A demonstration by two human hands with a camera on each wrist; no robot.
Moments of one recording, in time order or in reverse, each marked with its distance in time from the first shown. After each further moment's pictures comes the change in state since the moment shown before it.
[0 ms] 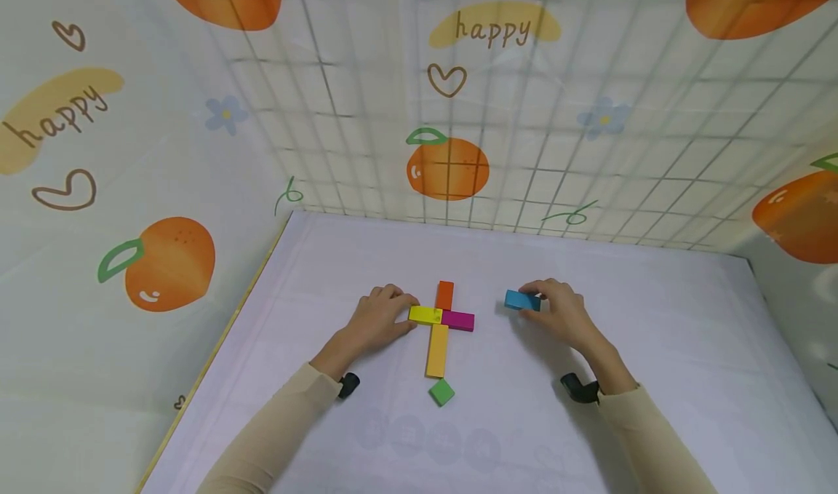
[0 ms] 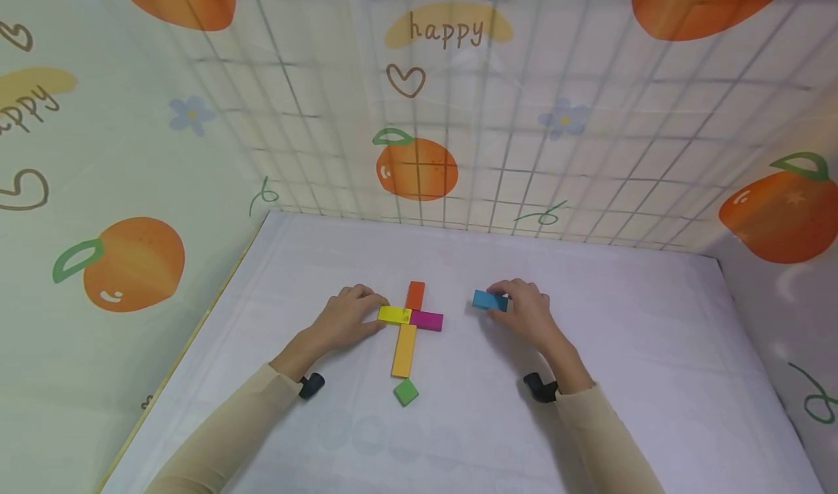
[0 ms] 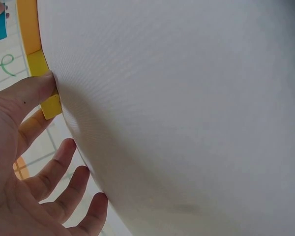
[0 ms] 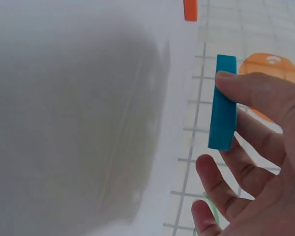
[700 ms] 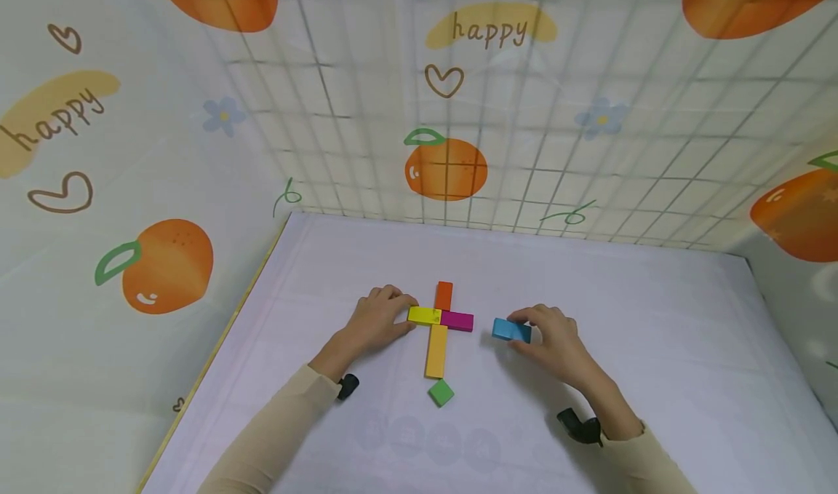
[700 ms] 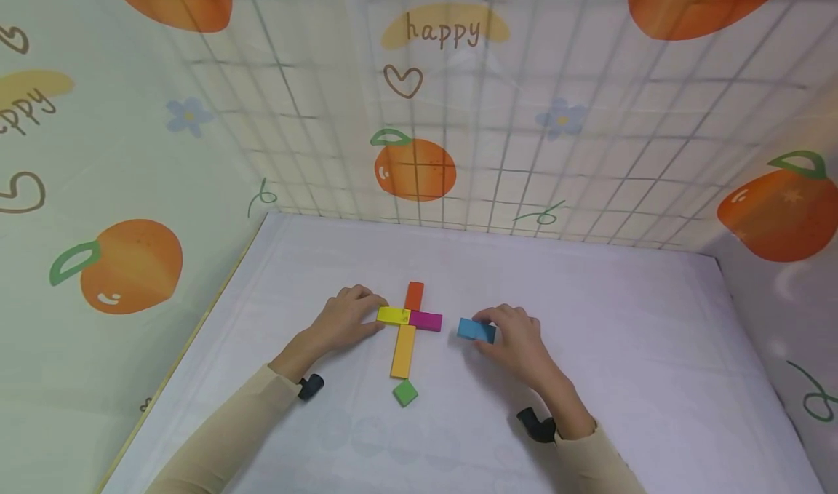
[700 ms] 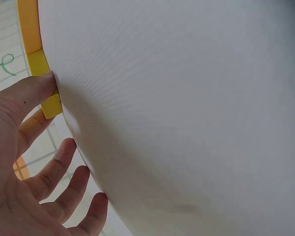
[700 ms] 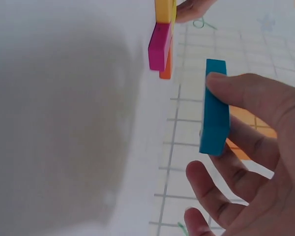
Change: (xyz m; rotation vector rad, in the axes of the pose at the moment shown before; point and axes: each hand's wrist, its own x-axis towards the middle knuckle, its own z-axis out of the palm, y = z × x) left_hand 0.000 -0.001 0.001 -0.010 0.011 0.009; right_hand -0.047 -0.039 0.013 0.022 0.013 -0.045
